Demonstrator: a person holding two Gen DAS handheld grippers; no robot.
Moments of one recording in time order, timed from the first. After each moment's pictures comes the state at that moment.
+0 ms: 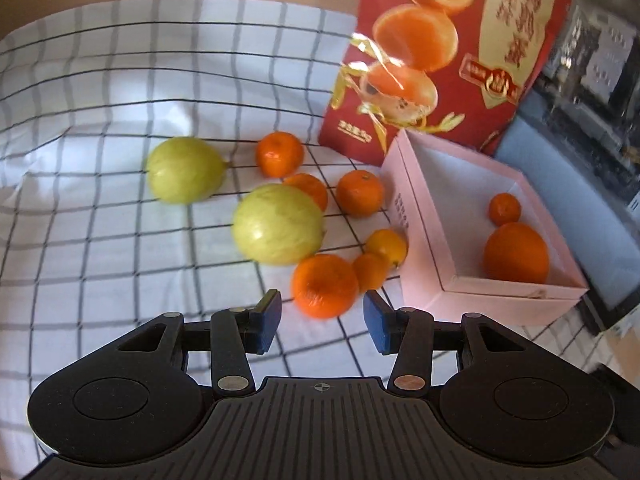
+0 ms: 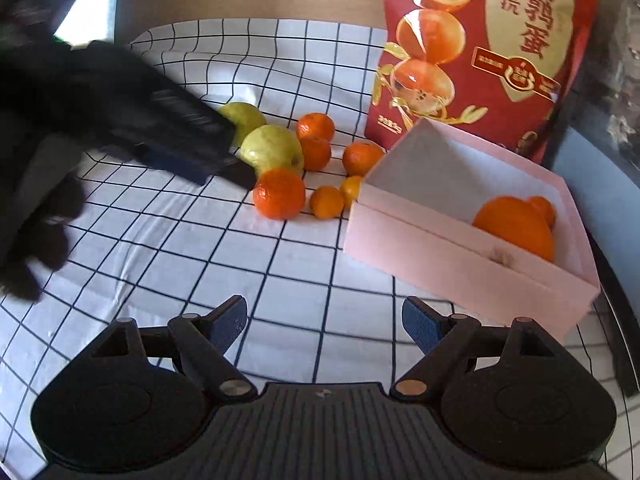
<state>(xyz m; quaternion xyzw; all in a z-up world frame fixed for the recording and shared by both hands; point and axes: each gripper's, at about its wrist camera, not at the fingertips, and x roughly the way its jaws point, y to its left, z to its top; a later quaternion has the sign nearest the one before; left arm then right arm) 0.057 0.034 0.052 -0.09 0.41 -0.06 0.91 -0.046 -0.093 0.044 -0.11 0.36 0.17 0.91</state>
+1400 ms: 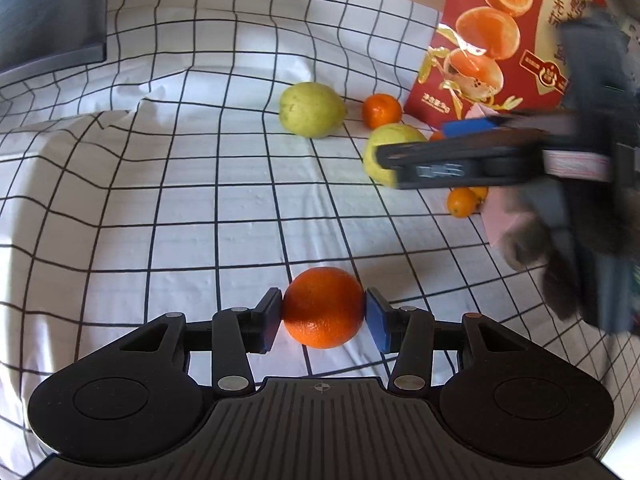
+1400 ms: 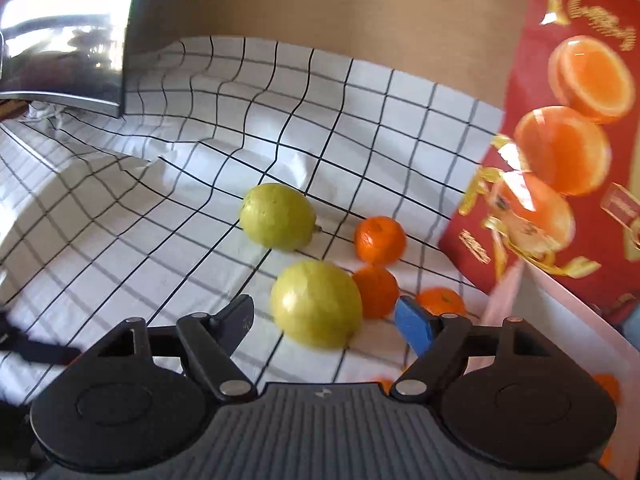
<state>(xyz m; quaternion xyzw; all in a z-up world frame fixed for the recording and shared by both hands) -0.027 0.105 0.039 -0.11 0.42 0.00 0.90 0.104 0.006 0.054 -0.19 0.33 0.25 0.89</state>
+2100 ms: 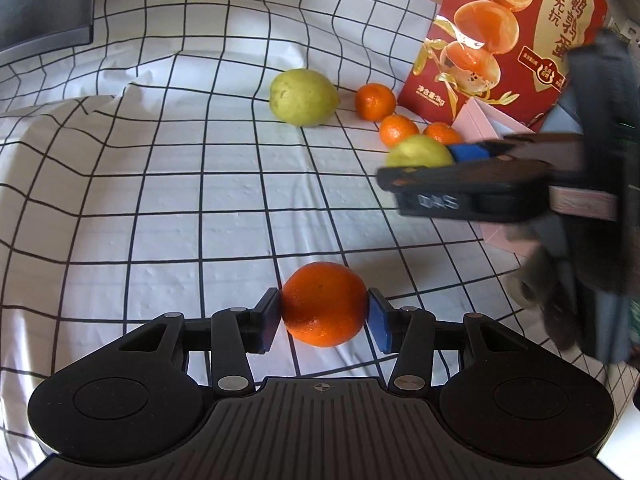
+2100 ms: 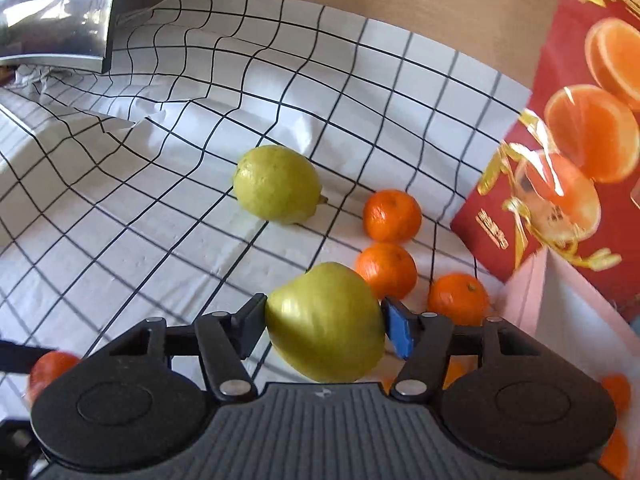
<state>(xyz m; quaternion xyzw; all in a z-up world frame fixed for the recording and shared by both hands) -0.020 0.105 0.034 -0.13 0.43 -0.02 0.89 0.094 0.006 0.037 -0.20 0.36 0.24 0.88</state>
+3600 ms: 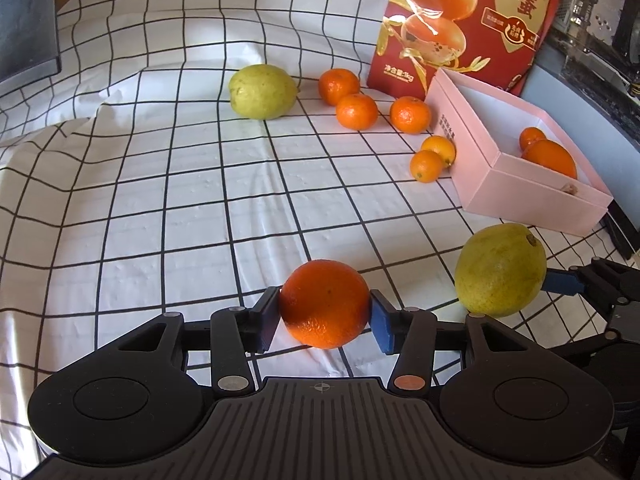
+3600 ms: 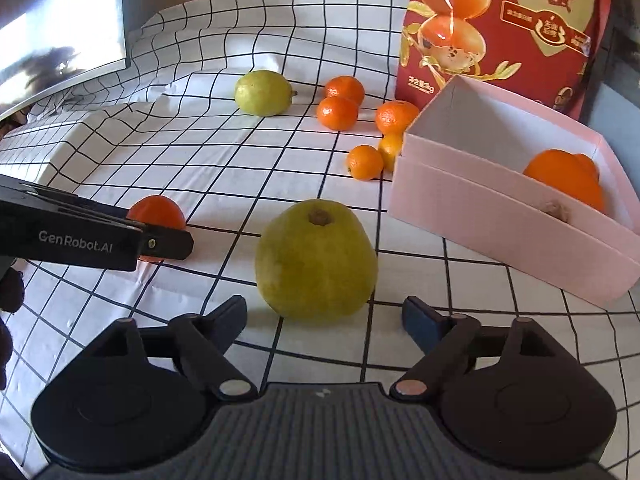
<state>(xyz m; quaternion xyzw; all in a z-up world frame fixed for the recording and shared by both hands) -0.030 0.066 0.028 -0.06 0.43 -0.03 0.90 -0.023 -0.091 0.024 -0.08 0.40 0.21 0.89</state>
